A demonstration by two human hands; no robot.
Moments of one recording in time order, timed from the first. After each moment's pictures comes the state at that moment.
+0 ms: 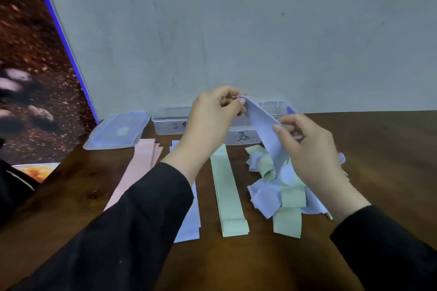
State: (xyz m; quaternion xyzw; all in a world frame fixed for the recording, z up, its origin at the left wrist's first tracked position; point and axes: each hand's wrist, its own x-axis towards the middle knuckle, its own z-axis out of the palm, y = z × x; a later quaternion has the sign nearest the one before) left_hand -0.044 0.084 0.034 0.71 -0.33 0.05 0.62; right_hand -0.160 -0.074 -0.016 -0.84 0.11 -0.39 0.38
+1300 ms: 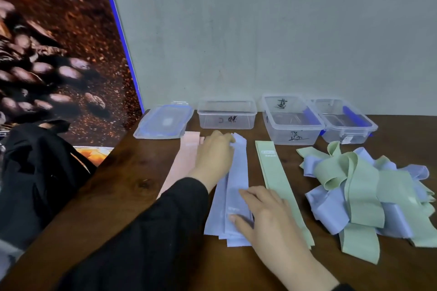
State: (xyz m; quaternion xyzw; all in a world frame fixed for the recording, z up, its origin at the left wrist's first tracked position) left_hand 0.067 0.156 -0.095 0.94 -0.22 0.04 0.25; right_hand -0.114 0.068 -0.149 -0.97 0.02 -0.21 0.15
